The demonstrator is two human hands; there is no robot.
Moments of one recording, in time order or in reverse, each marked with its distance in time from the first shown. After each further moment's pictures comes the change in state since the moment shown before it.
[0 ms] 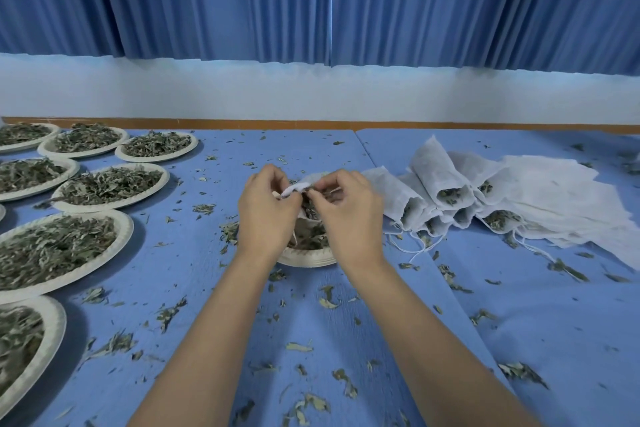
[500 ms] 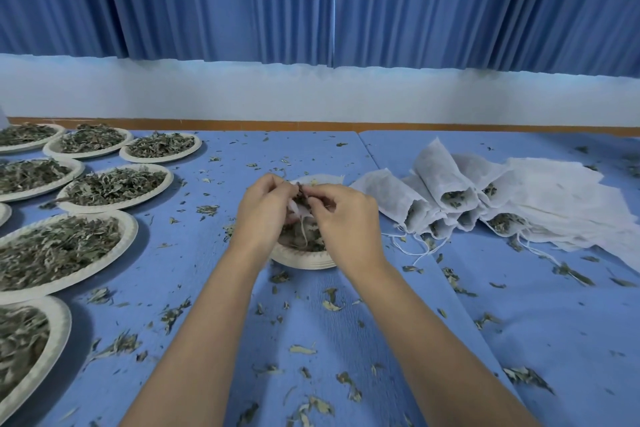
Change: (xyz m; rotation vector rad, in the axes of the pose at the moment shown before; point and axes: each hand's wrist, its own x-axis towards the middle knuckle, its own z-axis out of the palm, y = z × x) left_hand 0.006 0.000 -0.010 -0.374 -0.155 -0.307; right_hand -0.003 -0.004 0.001 -0.077 -0.140 -0.045
